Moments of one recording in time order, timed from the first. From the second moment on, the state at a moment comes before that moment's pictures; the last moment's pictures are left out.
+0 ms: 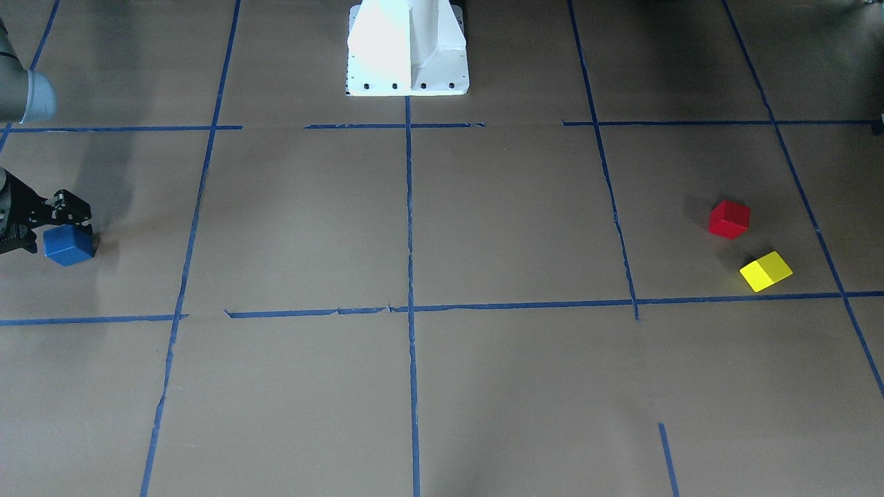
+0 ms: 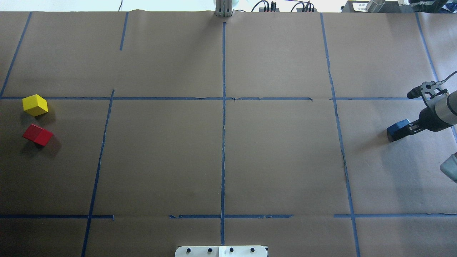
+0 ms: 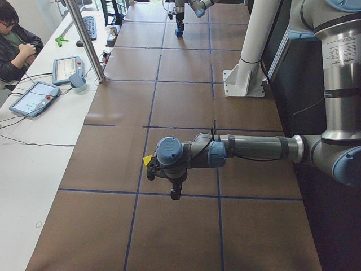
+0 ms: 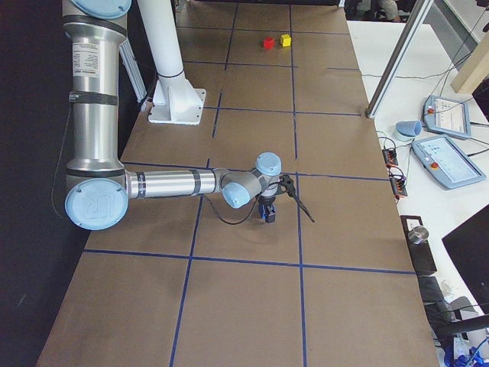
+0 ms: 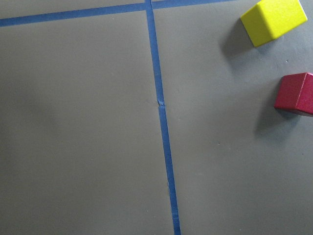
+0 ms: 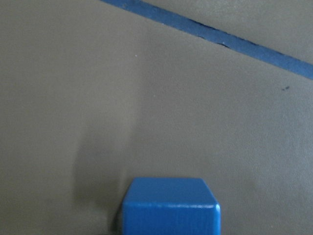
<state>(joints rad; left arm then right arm) -1.53 -1.38 -1.76 -1.49 -2.42 0.17 0.98 -1.62 1.58 -1.02 2.18 0.40</state>
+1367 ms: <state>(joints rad) -1.53 -1.38 -1.76 -1.50 -2.42 0.17 0.72 -1.12 1.71 -1.41 2.04 1.03</state>
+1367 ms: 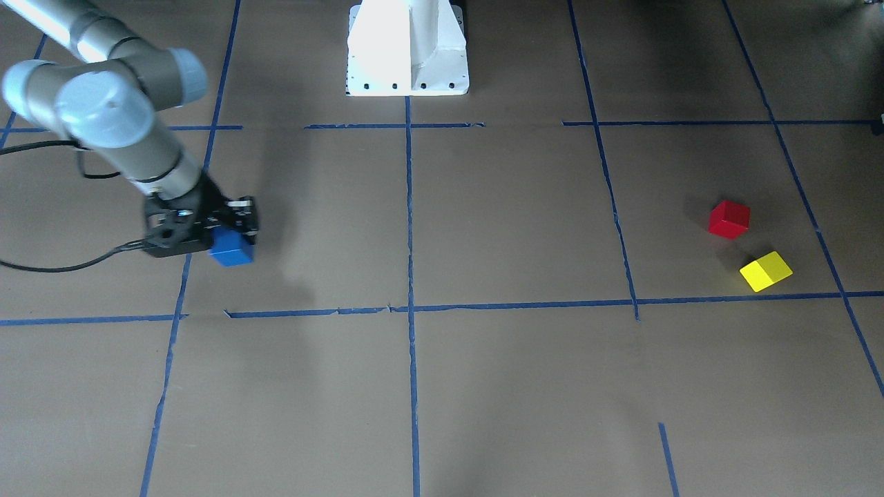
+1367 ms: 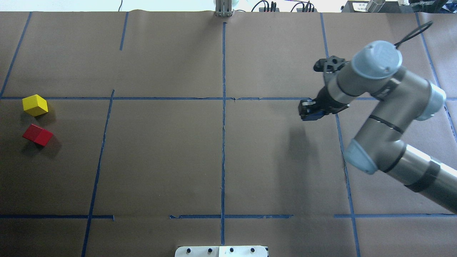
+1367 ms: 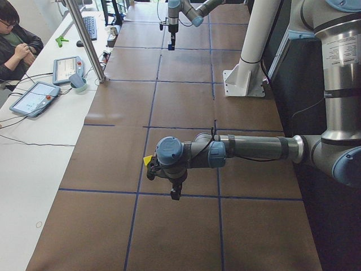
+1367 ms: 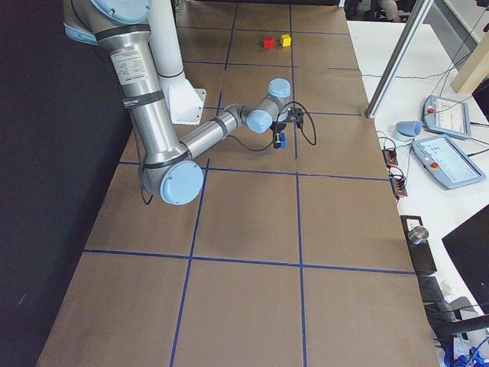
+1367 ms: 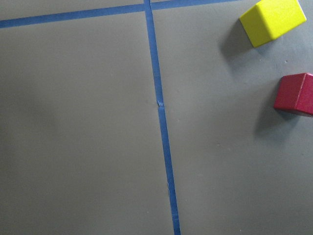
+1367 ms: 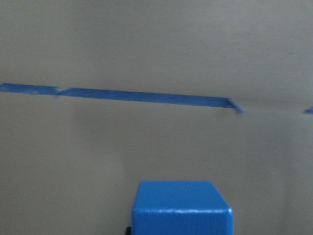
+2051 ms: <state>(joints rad) -1.53 -1.39 -1.76 -1.49 -2.42 0.17 0.51 -0.74 1.44 -1.52 1.85 1.31</state>
